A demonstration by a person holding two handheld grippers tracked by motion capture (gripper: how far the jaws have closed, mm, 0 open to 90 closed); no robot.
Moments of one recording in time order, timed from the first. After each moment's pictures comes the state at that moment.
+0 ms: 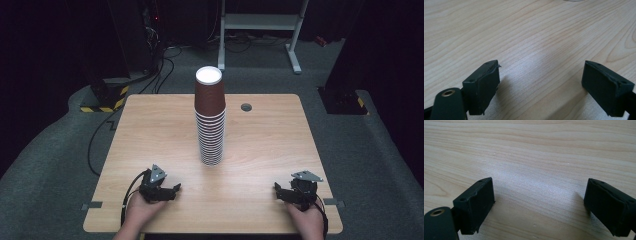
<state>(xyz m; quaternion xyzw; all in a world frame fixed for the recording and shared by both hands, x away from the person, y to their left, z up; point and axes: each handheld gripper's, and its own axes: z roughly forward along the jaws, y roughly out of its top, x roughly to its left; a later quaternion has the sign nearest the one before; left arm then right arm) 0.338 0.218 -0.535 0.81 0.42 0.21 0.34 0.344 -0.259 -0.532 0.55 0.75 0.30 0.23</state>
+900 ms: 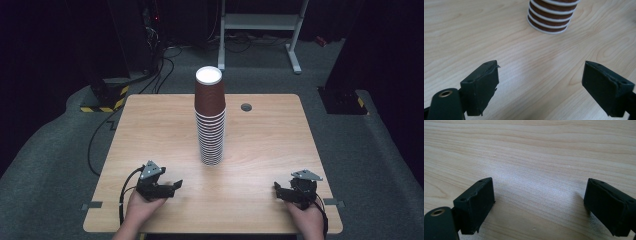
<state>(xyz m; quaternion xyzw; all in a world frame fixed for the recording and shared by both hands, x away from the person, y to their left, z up) 0.336 0.221 -0.504 0.77 0.43 0.16 0.44 0.347 -0.259 -0.532 0.54 0.75 0.30 0.23</state>
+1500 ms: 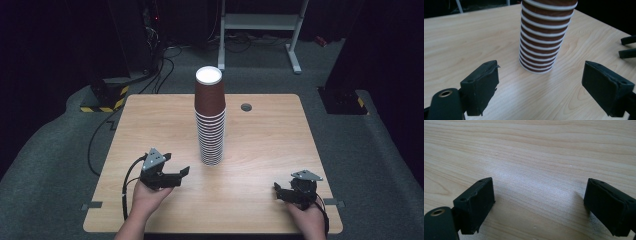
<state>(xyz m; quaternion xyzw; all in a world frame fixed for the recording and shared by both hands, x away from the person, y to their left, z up) 0.340 0.197 -0.447 0.75 0.41 0.20 0.48 0.346 -0.260 -0.532 0.53 0.76 0.30 0.23</state>
